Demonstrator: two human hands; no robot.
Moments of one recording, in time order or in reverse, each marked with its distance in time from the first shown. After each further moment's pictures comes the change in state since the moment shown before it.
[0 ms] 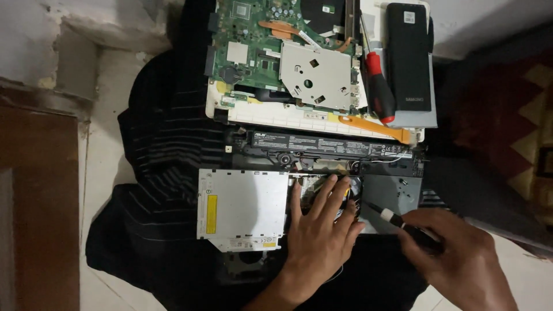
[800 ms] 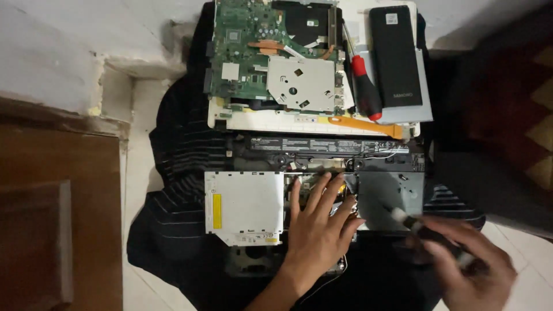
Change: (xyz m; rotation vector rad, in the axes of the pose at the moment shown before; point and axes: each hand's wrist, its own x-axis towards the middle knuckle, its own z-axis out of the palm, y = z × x) left_hand 0.006 0.010 -0.009 0.067 0.020 0.046; right_hand -0.041 0.003 0.017 0.614 0.439 0.157
